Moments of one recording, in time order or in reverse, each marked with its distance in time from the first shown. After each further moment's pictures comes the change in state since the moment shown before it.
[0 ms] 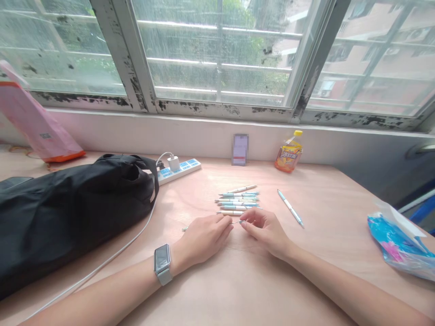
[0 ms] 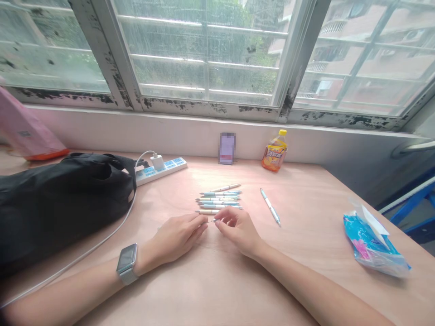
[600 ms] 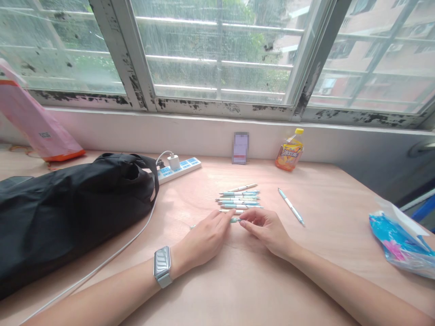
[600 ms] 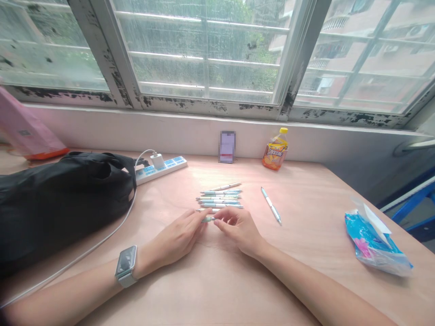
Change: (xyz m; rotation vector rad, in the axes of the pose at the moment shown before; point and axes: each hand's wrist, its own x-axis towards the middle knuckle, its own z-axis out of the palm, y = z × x) left_hand -0.003 -0.002 0.008 -0.094 0.132 0.158; right_hand 0.000 0.002 0.000 0.004 0.011 -0.031
